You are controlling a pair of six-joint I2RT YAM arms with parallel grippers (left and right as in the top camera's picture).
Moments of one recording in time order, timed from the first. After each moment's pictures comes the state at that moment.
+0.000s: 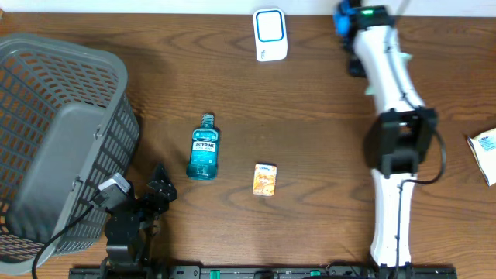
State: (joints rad) left arm -0.04 0.01 0.14 -0.48 -0.12 -0.62; right arm 0.07 2.49 2.42 -1.47 0.64 0.45
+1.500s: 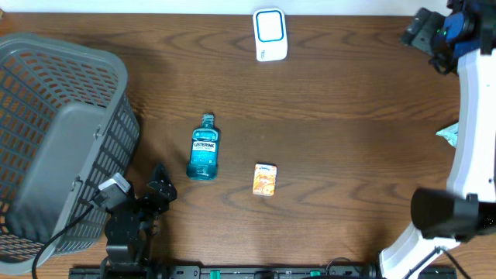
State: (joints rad) left arm -0.04 0.01 0.14 -0.48 -0.12 -0.62; right arm -0.05 1.88 2.28 -1.42 0.20 0.49
